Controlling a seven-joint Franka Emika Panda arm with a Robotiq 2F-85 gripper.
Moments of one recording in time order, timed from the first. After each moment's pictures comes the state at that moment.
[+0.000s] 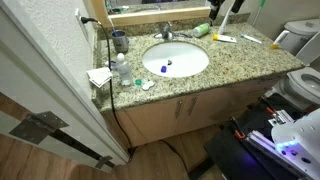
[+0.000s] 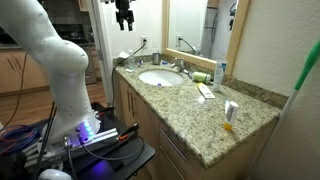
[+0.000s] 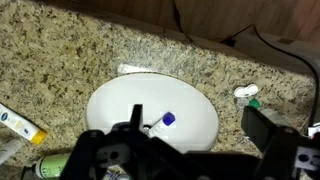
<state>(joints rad) 0.12 -0.42 0.29 -2.16 0.07 1.83 0.37</state>
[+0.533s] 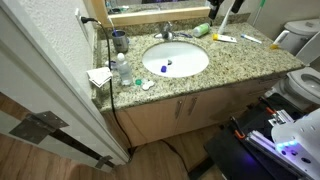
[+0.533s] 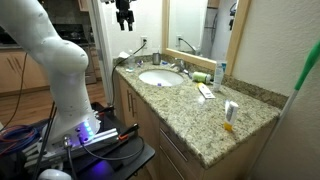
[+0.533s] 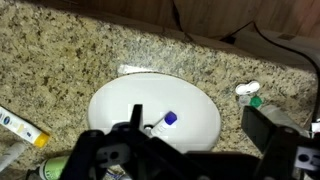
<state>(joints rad) 0.12 -0.41 0.29 -2.16 0.07 1.84 0.40</state>
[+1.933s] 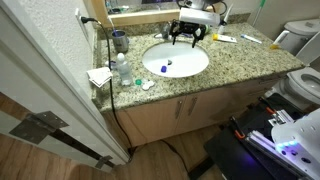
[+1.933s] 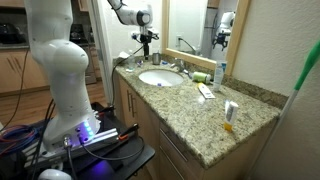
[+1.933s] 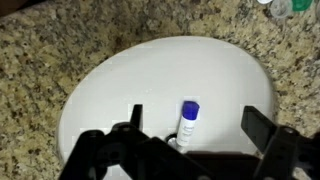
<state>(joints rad) 0.12 0.14 0.20 -2.08 0.07 2.30 0.85</state>
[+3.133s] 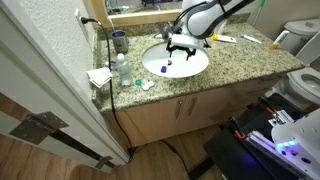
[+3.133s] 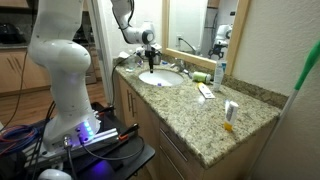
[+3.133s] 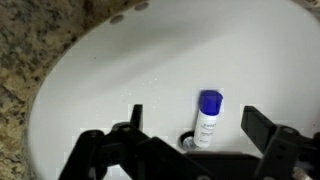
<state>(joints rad) 0.21 0.36 0.08 -2.07 -0.04 2.55 0.99</state>
